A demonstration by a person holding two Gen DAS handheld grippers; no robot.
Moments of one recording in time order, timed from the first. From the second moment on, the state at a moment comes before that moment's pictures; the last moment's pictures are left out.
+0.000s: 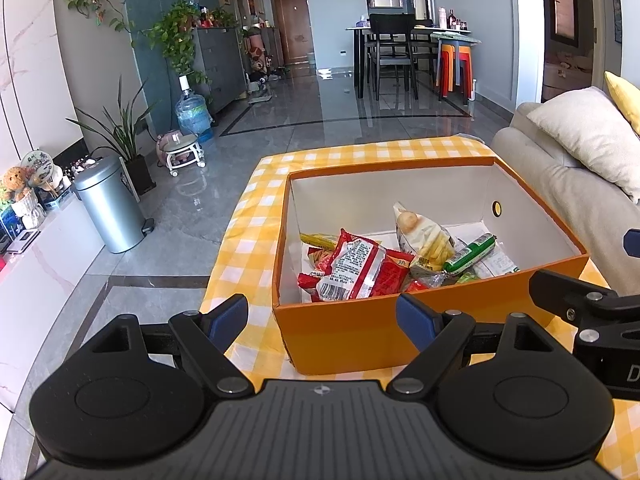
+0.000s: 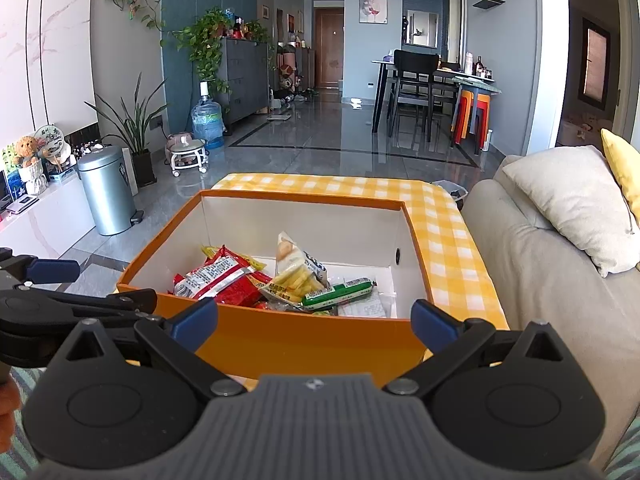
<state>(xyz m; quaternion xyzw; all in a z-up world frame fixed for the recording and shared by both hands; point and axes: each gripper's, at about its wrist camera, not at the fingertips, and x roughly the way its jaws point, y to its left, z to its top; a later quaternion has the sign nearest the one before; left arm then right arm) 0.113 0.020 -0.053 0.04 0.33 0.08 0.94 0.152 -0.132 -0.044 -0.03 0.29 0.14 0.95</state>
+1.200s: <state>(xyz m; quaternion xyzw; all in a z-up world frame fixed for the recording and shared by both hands) 0.108 0.018 -0.049 0.04 0.33 0.08 0.94 0.150 -0.140 -0.041 -0.03 0.29 0.13 0.95</state>
